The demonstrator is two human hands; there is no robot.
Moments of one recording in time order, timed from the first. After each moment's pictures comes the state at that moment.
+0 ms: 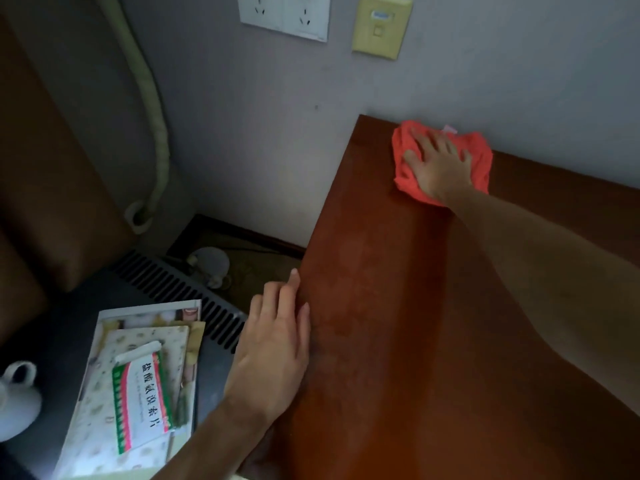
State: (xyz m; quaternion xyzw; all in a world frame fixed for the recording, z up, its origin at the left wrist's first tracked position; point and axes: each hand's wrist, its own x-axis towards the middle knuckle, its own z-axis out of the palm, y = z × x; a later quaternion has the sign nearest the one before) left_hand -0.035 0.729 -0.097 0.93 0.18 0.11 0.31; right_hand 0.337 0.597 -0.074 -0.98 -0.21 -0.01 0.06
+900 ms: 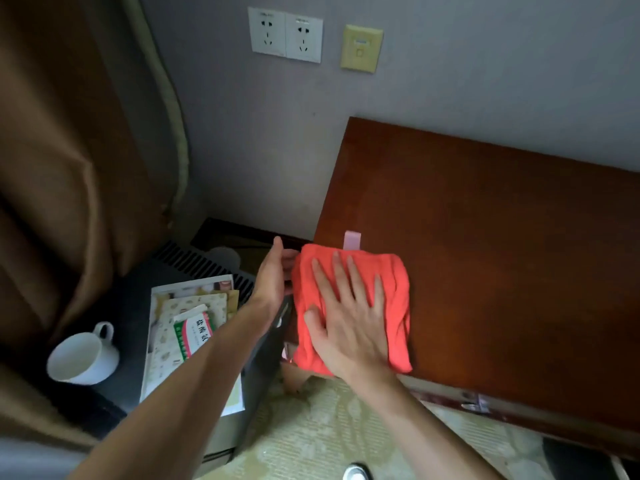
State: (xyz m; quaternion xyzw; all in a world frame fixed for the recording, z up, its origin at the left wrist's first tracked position) left_hand -0.067 0.762 -0.064 0.60 0.33 0.01 0.73; right_hand -0.091 0.617 -0.072 -0.96 -0.26 0.00 0.10
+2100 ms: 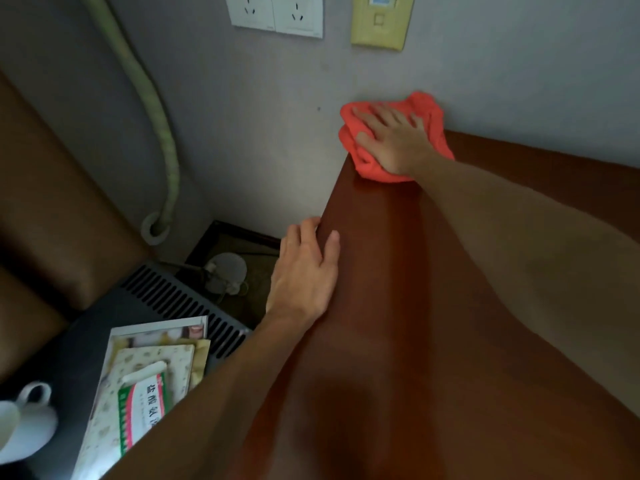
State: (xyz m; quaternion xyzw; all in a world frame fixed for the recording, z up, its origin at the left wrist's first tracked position) left_hand 0.106 0.740 -0.087 0.89 0.26 0.09 0.38; right_hand 0.381 0.677 -0.073 -0.93 -0.37 -0.01 0.08
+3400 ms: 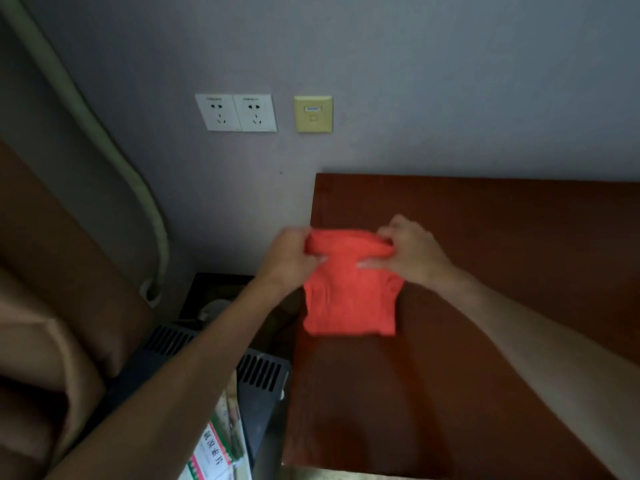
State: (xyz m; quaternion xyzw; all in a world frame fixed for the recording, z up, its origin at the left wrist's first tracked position) left_hand 0.094 0.775 0.053 0.91 0.08 -0.03 0.42; right_hand 0.159 0.561 0.047 -0.95 -0.21 0.11 0.19
